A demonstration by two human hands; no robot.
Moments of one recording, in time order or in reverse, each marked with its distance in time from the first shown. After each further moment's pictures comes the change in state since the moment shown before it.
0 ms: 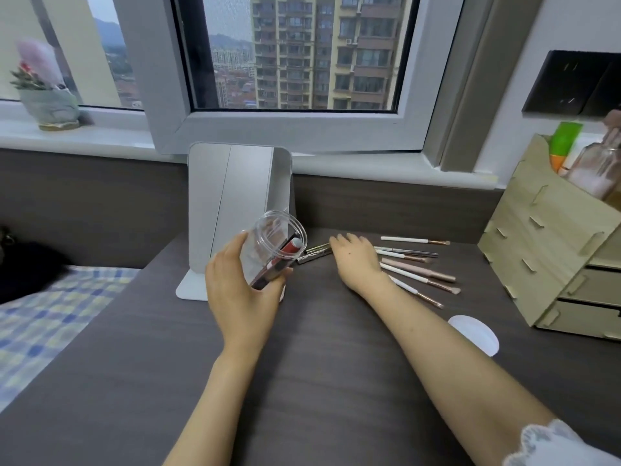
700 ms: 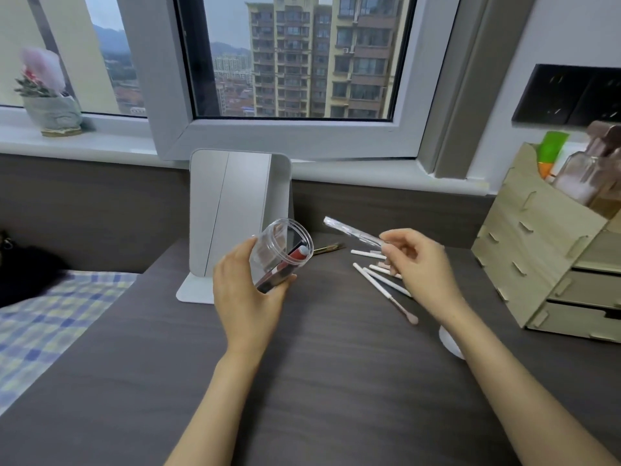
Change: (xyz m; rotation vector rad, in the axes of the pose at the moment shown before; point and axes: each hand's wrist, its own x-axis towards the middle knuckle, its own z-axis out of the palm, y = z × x) left_hand -0.001 0.003 0.000 0.004 -0.027 0.065; right_hand -0.097 0.039 -0.082 1.210 0.379 0.243
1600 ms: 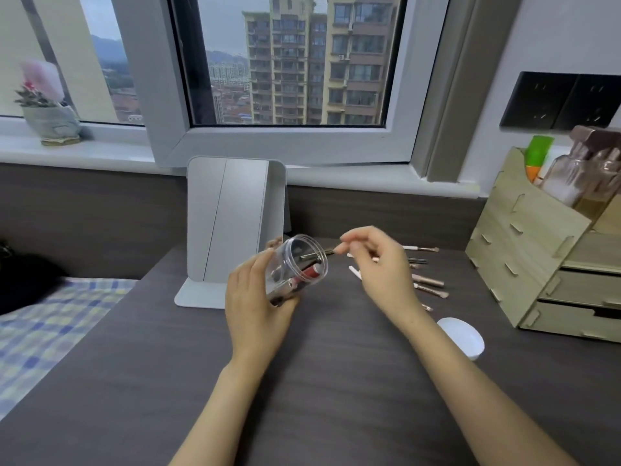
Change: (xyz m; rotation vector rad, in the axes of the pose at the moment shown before) left_hand -0.013 0.005 0.004 0.002 -0.096 0.124; right_hand -0.013 -0.028 0.037 0.054 -0.014 -0.146
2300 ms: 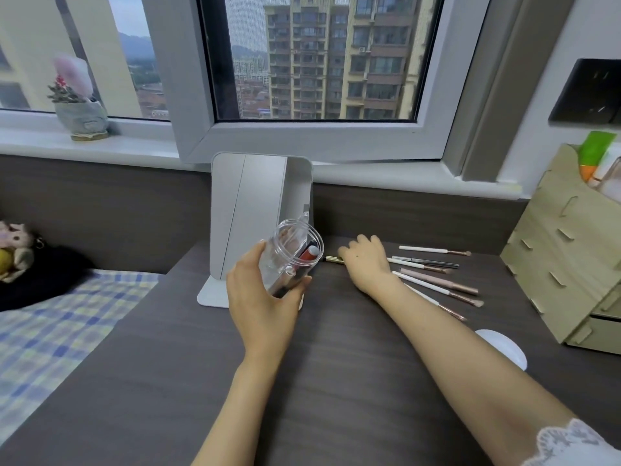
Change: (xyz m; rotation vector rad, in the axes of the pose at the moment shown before) left_hand 0.012 -0.009 -0.007 -0.078 0.117 -0.297; right_hand 0.074 0.105 0.069 -1.416 -0.458 -0.243
